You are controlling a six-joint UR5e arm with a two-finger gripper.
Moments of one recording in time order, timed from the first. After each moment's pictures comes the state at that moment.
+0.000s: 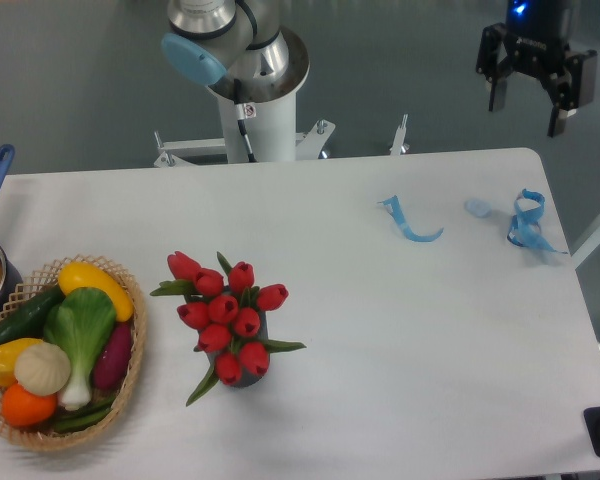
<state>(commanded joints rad) 3.02 -1.57 -1.59 -1.23 1.25 1.95</state>
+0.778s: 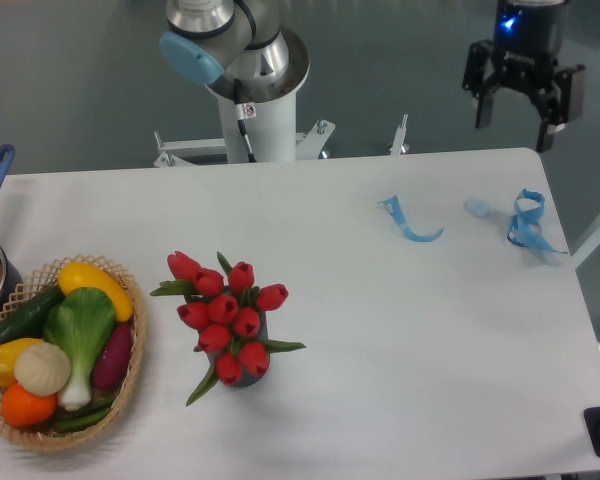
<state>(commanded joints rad) 3.01 -1.57 -1.67 -1.19 1.10 1.76</state>
